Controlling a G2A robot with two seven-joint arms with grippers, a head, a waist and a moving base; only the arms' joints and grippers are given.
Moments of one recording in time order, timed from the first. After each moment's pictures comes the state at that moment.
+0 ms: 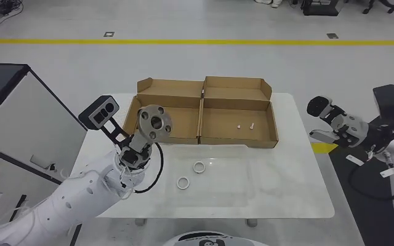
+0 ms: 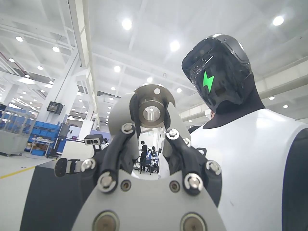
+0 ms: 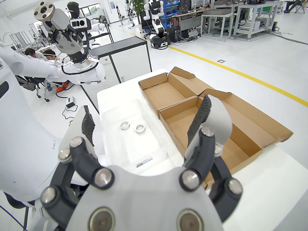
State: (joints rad) left arm 1.08 -0.75 -0.67 -2.02 0.36 -1.01 0.81; right arm -1.67 -0.84 2.00 -1.94 0.22 -0.82 1.00
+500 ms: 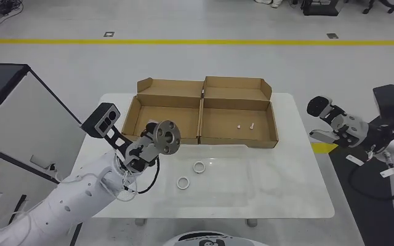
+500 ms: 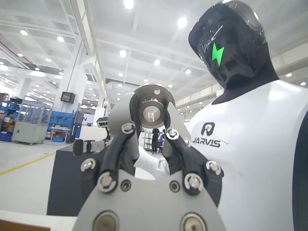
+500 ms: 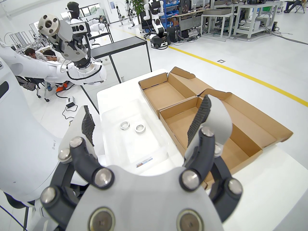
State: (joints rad) left arm 1.12 -0.72 -0.71 -1.98 0.52 -1.01 0.79; right arm -1.67 -0.84 2.00 -1.94 0.22 -0.82 1.00
